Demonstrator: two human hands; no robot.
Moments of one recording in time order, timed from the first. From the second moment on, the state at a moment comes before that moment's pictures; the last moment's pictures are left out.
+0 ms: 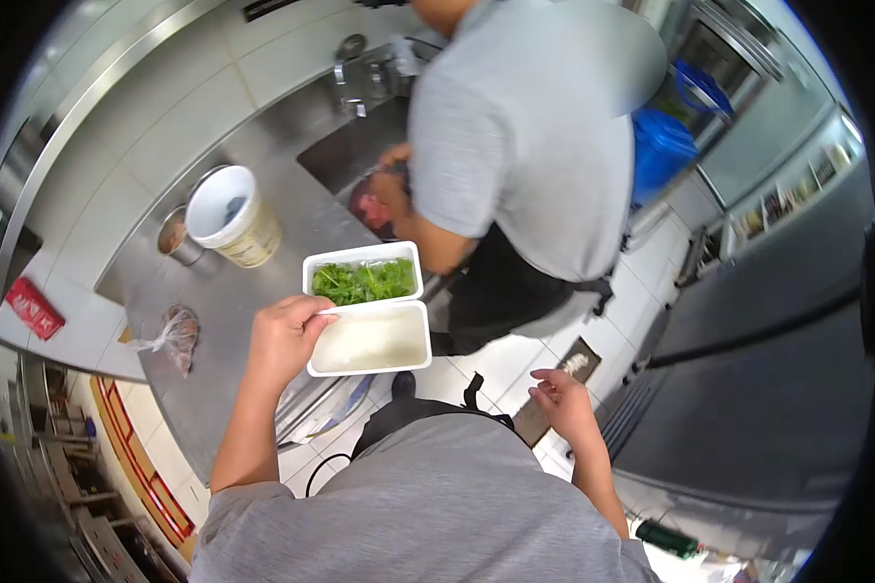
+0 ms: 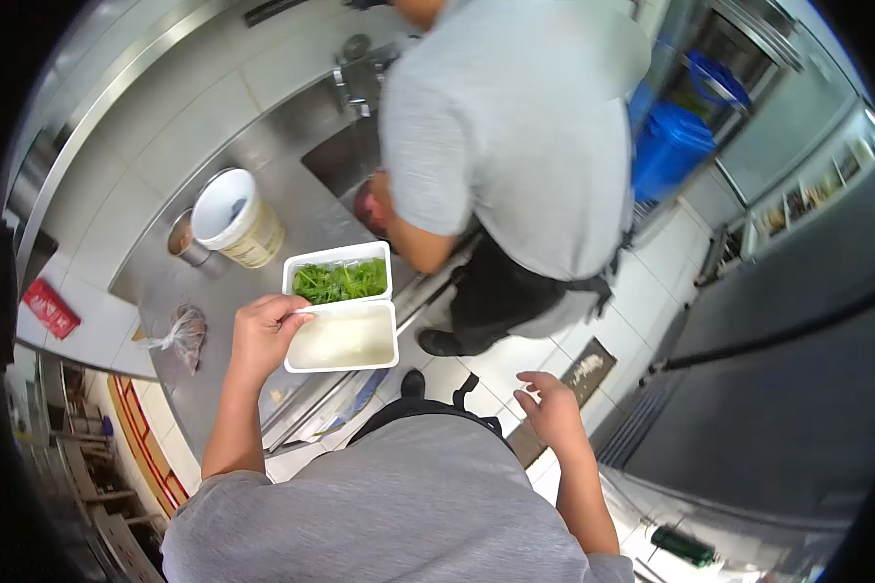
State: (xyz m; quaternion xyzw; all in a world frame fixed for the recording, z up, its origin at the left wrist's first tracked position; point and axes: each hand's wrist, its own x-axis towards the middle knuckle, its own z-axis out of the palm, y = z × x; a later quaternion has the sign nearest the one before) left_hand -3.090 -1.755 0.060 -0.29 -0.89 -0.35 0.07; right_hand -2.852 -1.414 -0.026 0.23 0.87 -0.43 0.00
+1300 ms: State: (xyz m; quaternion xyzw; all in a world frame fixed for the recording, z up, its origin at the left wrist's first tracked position) left_hand -2.228 -1.188 -0.001 -0.83 -0.08 -0.23 -0.51; right_hand -2.105 -1.381 0.008 0.81 0.53 0.05 -0.25
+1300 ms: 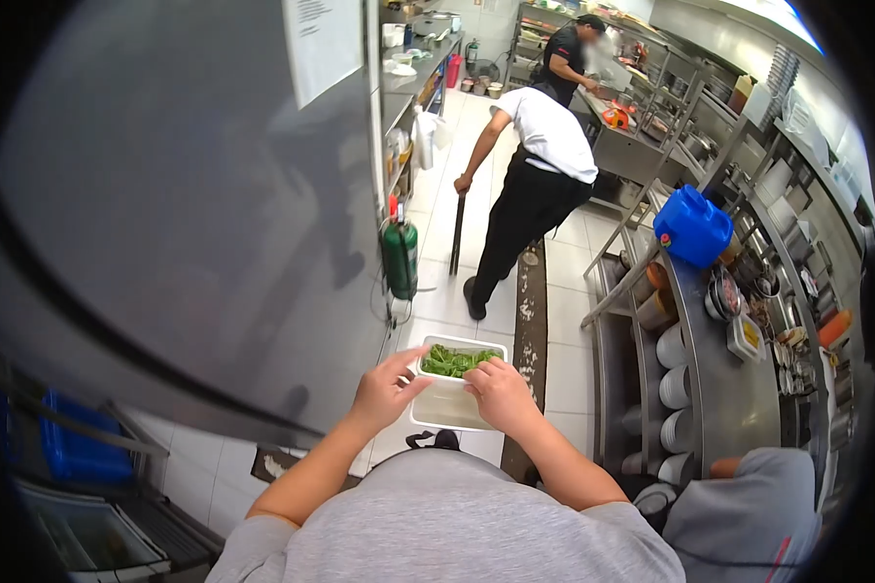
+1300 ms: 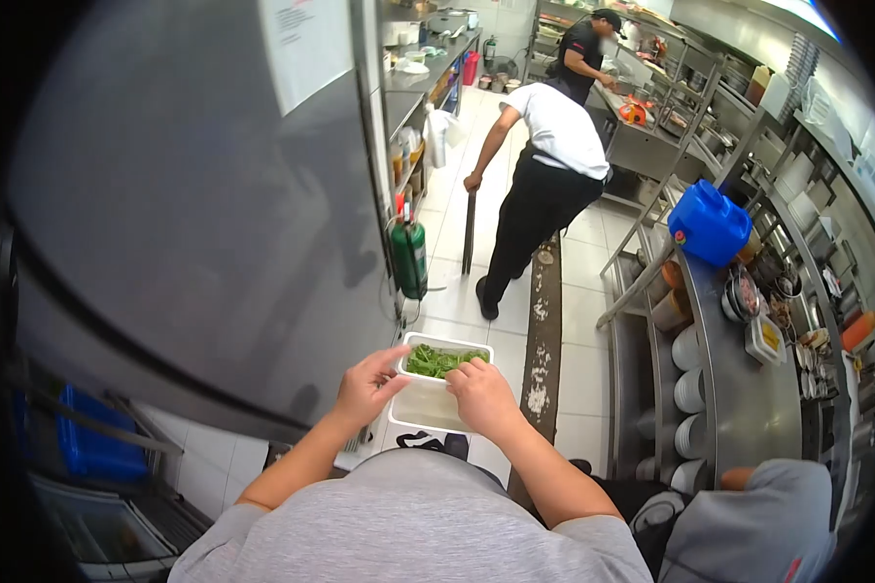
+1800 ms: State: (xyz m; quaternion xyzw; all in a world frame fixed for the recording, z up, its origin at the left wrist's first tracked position) left_hand -2.260 -1.033 -0.352 -0.67 -0.51 0.34 -0.42; right_hand -1.793 -1.261 0.011 0.82 0.50 0.11 -0.25
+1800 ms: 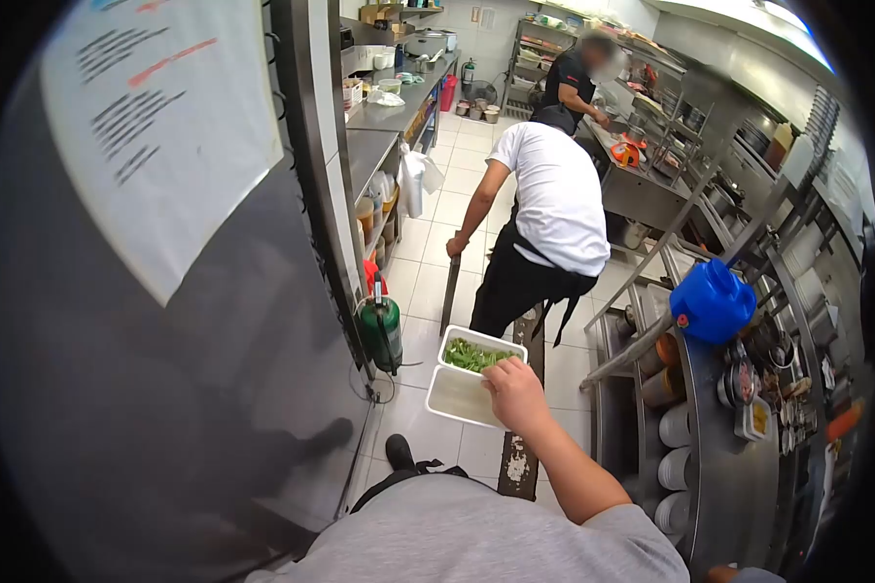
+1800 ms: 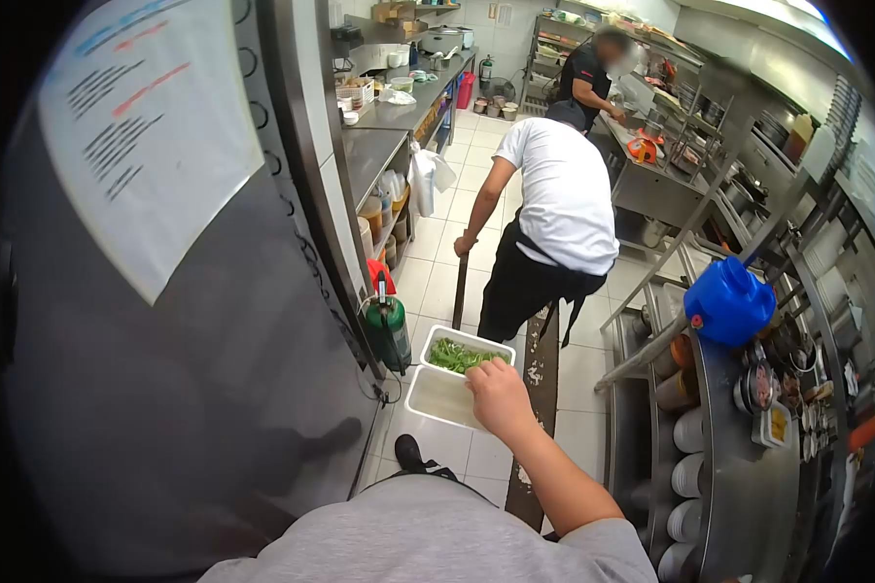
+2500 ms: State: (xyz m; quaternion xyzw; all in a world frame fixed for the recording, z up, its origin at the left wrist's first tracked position) left_hand -2.057 -0.922 -0.282 -0.61 -0.58 0.11 -0.53; right_hand -1.583 -0.996 0.012 0.76 0.56 0.10 -0.31
